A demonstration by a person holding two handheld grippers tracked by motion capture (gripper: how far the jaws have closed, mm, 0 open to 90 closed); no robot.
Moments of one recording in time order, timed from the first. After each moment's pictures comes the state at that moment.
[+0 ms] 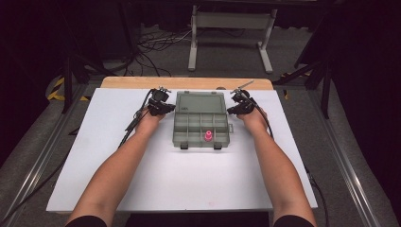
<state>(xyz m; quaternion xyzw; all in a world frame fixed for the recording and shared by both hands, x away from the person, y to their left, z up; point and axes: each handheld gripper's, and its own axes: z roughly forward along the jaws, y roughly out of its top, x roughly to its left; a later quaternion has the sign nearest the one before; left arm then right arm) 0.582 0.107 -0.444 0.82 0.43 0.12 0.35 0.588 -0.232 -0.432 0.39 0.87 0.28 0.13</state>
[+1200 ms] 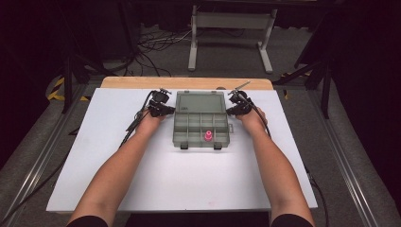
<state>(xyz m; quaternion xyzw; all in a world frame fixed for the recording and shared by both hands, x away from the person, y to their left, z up) 0.585 0.107 -0.452 0.82 0.44 0.10 0.34 0.590 -0.226 -0.435 0.38 0.88 0.26 0.14</state>
